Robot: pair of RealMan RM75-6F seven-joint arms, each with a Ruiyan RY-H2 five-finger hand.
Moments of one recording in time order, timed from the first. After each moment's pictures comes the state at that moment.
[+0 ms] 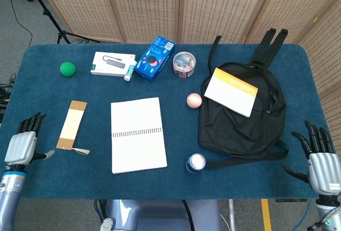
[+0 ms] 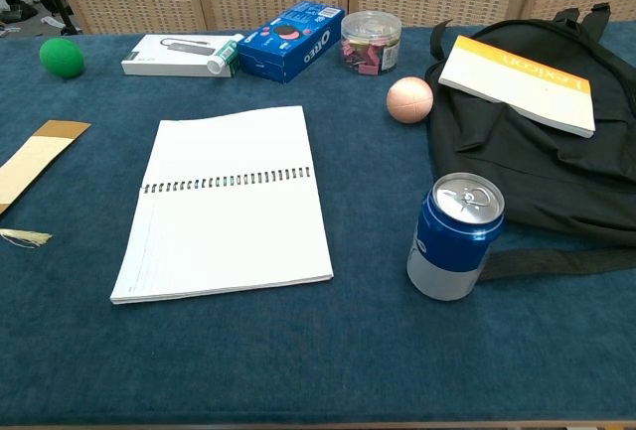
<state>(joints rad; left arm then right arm) -0.23 -1.29 -0.15 -1.51 1.22 1.19 0.06 0.04 -1.14 0.09 -1.65 -1.58 1.62 -0.02</state>
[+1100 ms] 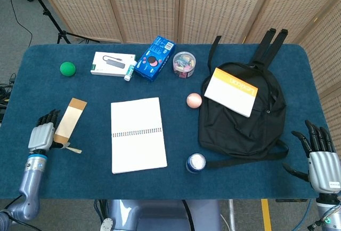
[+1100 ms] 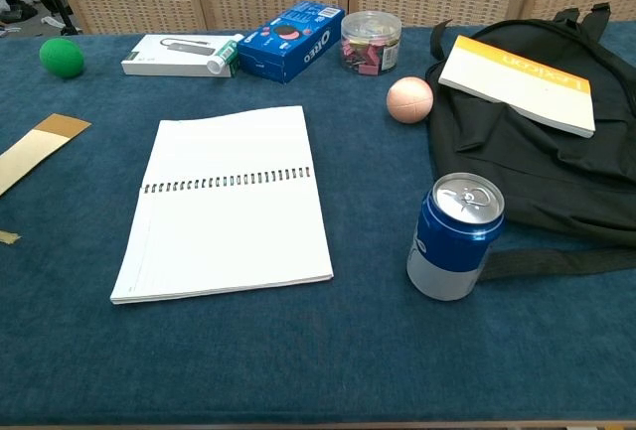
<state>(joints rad) -0.37 -1.48 -0.20 -1.24 1.02 1.00 0.09 0.05 -1.14 0.09 -1.65 -1.56 1.59 -0.02</state>
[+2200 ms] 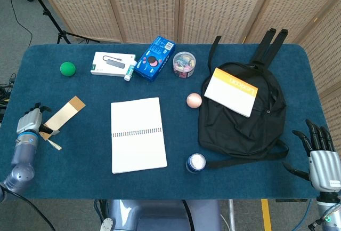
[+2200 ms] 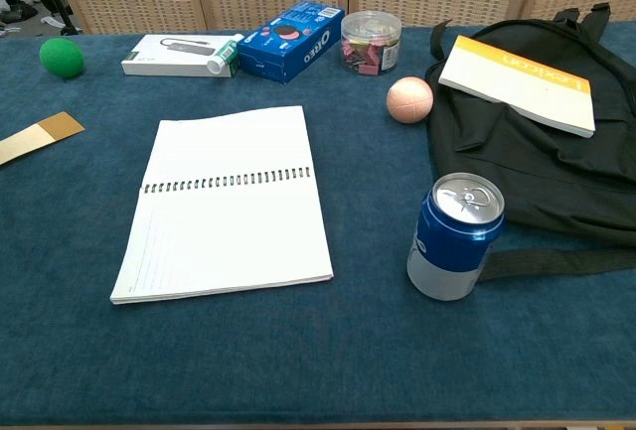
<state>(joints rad) -0.62 -1.31 -0.26 -1.34 0.26 0.80 0.43 0.05 -1.14 0.10 -1.65 -1.54 1.58 -0.01</state>
